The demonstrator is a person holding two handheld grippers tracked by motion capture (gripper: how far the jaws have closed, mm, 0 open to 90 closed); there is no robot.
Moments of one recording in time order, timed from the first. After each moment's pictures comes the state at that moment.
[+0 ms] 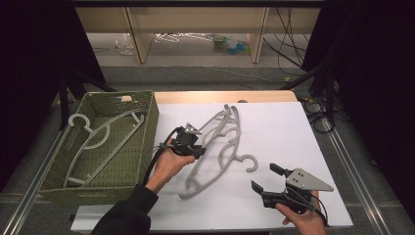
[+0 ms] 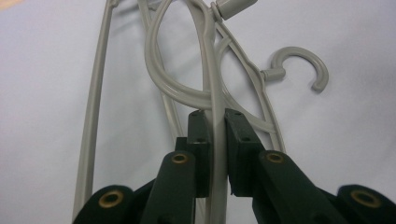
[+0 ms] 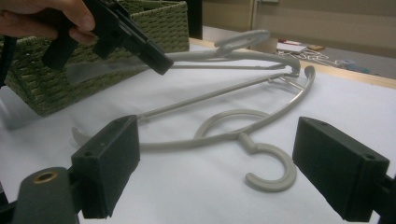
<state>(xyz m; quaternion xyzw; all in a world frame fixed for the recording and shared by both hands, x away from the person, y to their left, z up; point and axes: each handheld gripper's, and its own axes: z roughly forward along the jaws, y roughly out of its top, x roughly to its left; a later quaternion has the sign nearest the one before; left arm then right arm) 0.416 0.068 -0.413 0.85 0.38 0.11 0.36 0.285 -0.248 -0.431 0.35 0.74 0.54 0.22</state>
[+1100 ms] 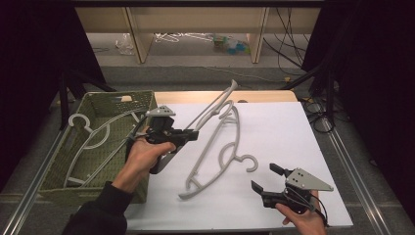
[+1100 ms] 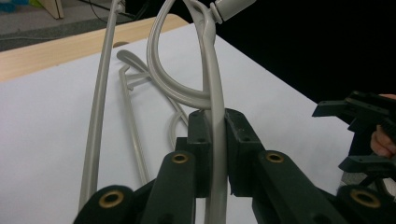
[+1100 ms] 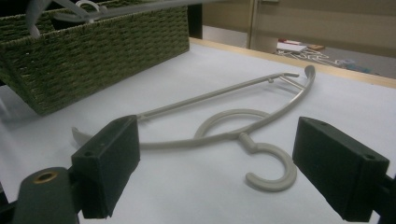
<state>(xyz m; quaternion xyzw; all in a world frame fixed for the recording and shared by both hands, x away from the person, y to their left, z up) 0.392 0.118 -0.330 0.77 0.37 0.05 0.51 0.285 -0.248 -0.431 0.35 0.74 0.53 0.22</state>
